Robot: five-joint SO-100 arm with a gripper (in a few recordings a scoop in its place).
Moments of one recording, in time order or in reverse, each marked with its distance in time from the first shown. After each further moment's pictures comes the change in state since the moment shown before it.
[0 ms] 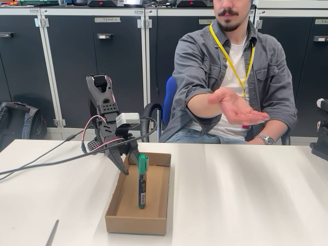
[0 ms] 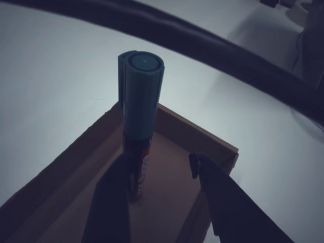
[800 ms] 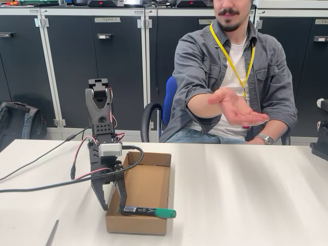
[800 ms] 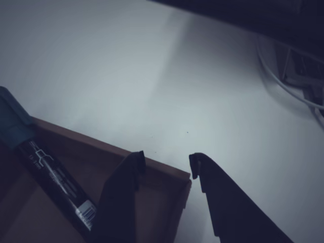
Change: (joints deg) arm 10.3 -32.5 -27.9 -2.2 6.4
